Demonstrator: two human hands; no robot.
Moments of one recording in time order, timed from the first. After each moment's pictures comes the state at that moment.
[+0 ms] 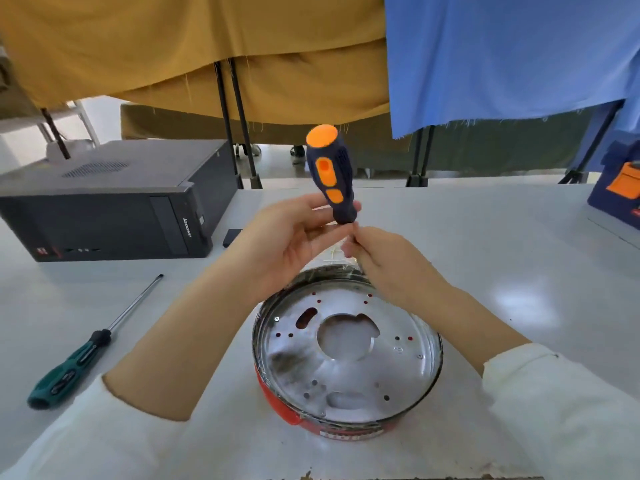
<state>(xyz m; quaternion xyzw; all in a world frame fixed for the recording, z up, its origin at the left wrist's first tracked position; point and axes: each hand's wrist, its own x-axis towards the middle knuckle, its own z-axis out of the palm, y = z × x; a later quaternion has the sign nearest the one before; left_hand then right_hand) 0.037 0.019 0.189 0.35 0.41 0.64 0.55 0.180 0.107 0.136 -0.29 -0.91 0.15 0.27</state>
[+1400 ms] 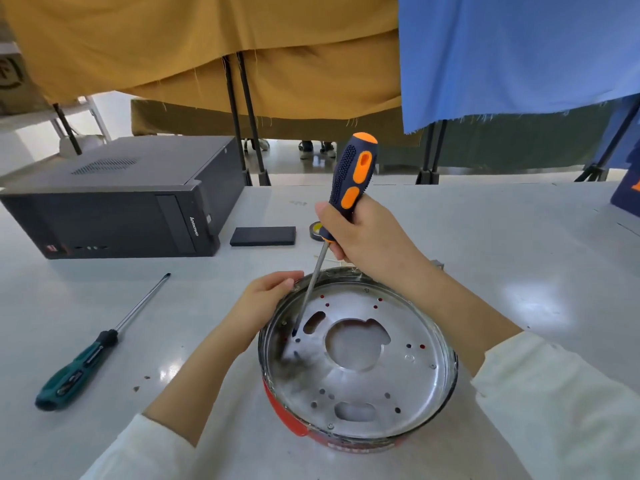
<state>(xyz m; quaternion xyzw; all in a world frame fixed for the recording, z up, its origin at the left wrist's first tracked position) -0.030 0.032 0.063 0.40 0.69 0.48 0.36 0.133 0.103 0.163 -0.24 -0.80 0.41 0.37</state>
